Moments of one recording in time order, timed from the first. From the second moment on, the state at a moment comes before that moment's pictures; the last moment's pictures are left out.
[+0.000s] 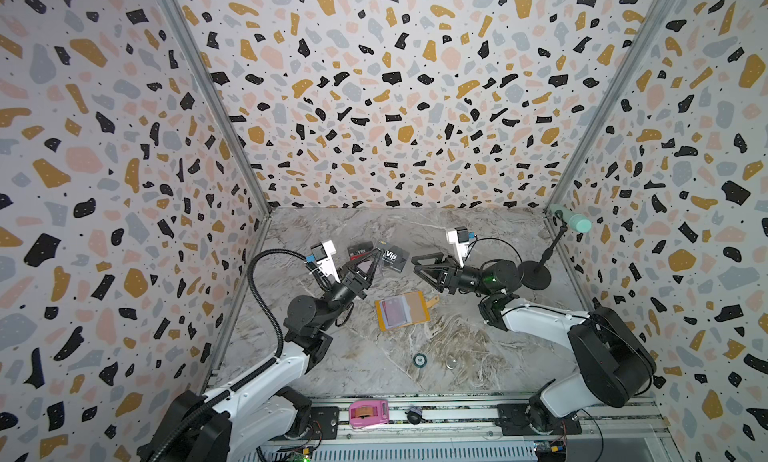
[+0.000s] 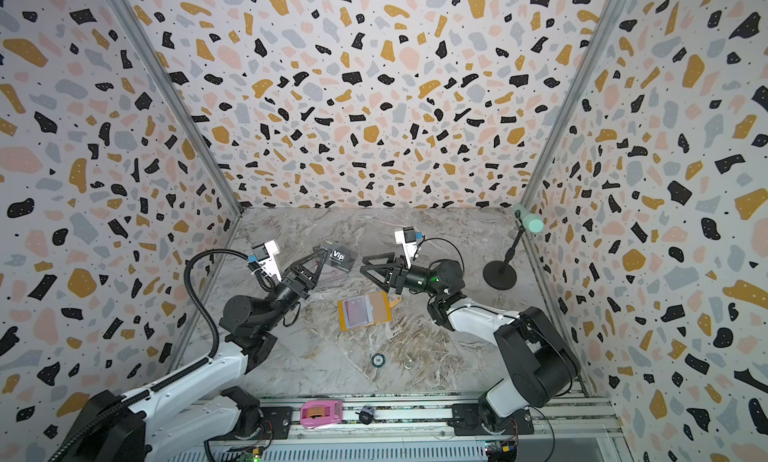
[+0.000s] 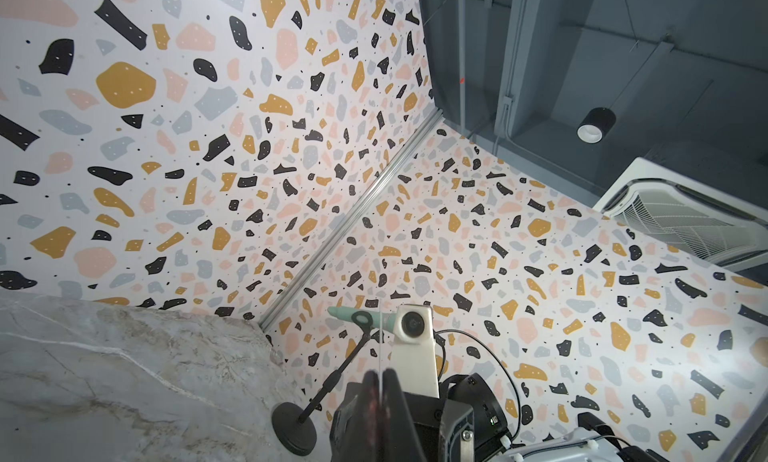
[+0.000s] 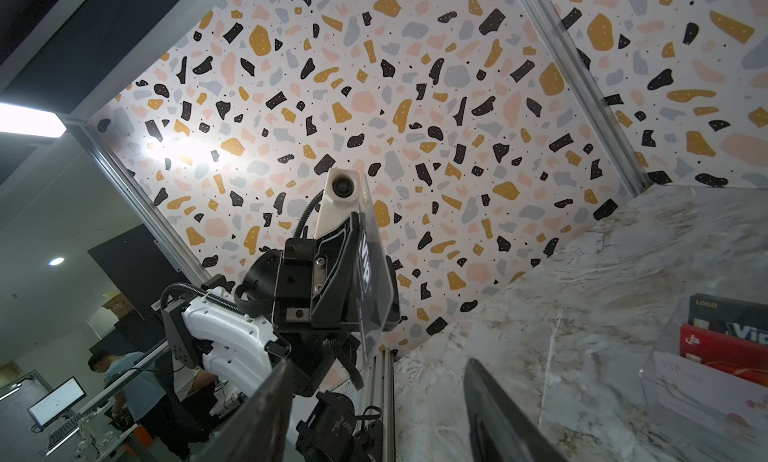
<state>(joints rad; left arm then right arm) -0.50 1.03 0.40 1.11 0.28 -0.94 0.60 1.52 0.73 1.24 -0.84 0.95</state>
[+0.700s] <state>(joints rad) -0.50 1.02 0.36 1.22 0.27 -0.99 0.70 1.62 0.86 1.32 -0.82 1.01</state>
